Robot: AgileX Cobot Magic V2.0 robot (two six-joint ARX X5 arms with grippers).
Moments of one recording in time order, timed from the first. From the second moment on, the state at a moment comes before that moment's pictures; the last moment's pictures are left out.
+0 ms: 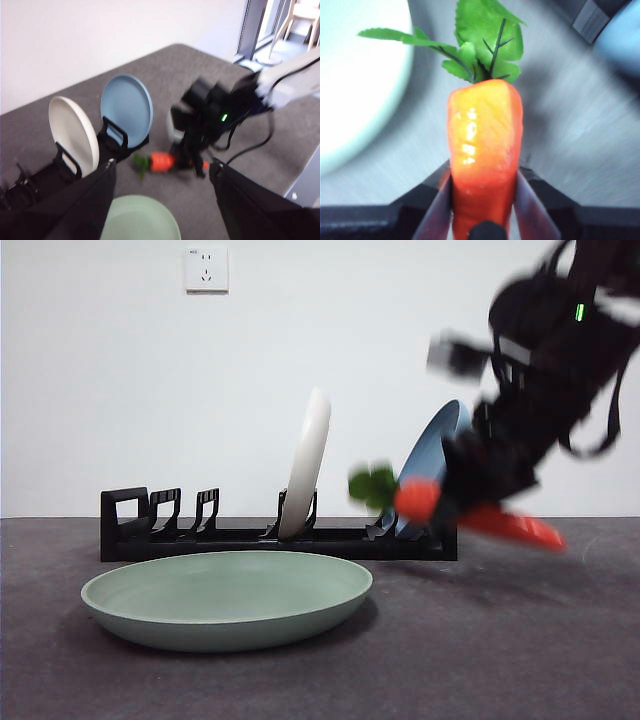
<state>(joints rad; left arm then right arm) -1.12 0.93 1.37 -0.80 -0.39 -0.15 0.35 1.63 0.99 -0.29 -0.34 -0.46</state>
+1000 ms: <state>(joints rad) -1.12 0.93 1.37 -0.92 -0.39 -0.15 0.82 1.86 1.00 0.10 -0.17 -0.19</state>
